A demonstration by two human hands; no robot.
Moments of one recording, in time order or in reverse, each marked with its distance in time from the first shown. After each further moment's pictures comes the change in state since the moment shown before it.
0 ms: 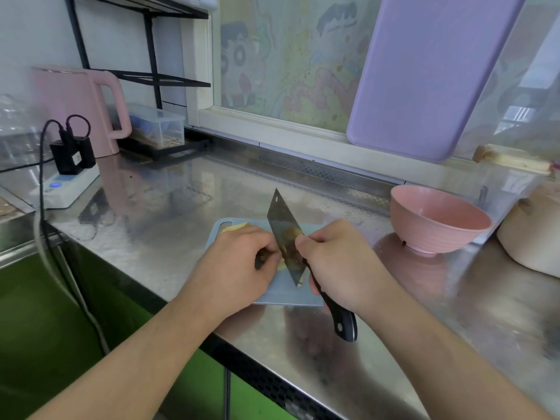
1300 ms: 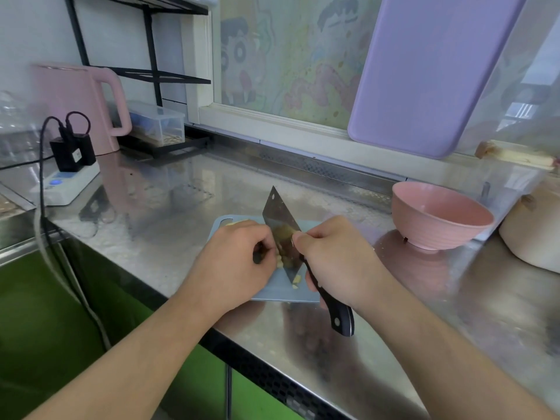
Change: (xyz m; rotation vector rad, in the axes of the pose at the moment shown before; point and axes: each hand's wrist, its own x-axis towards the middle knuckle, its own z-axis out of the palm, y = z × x) left_hand -0.001 0.001 -0.003 -0.078 0.016 -0.036; right_hand -0.004 -0.004 0.001 0.016 -0.032 -0.009
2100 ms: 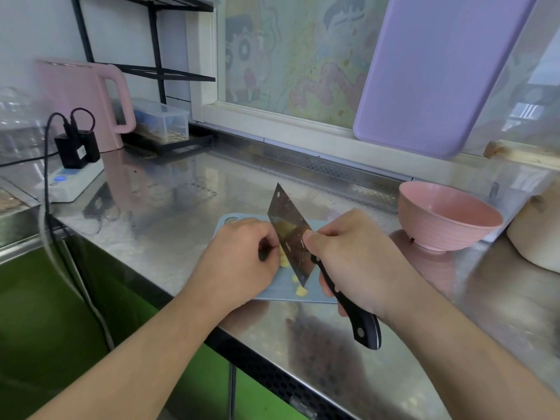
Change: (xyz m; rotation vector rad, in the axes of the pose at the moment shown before) left_hand 0.002 -0.002 0.001 0.019 0.018 -0.055; right_hand -0.012 -0.009 -0.011 -0.009 0.001 -0.003
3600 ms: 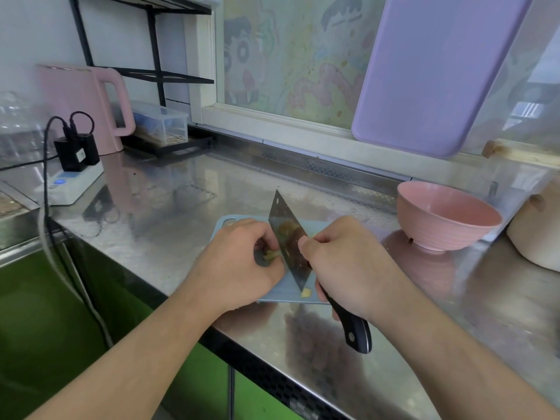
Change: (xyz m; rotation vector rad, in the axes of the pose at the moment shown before) left_hand -0.003 0.006 -0.006 -0.065 -0.099 -0.110; right_hand 0.006 0.009 0.009 -0.086 0.058 0.009
